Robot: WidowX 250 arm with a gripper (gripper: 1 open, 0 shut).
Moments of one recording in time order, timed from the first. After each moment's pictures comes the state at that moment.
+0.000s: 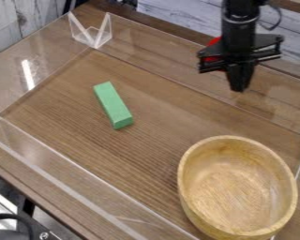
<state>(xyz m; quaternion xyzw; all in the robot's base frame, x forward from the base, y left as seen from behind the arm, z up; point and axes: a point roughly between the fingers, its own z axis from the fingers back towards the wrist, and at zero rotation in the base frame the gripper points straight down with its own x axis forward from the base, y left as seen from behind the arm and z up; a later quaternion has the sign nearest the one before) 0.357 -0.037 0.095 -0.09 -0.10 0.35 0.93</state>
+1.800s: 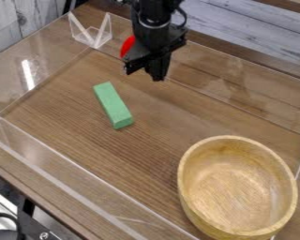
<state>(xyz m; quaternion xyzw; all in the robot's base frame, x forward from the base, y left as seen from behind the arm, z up) 0.337 0.067 0.059 -0.01 -0.13 0.56 0.82</state>
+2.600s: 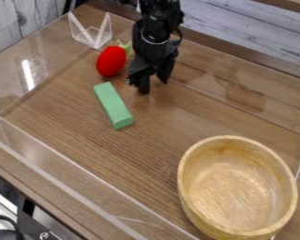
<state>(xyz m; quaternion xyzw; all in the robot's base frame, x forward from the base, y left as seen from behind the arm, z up) 0.359 0.085 0.024 0.01 -0.13 0.61 0.78</state>
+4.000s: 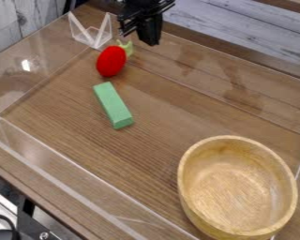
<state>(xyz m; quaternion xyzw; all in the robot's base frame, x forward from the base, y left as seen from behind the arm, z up) 0.358 0.107 0.103 -0.04 -0.08 0.65 0.76</state>
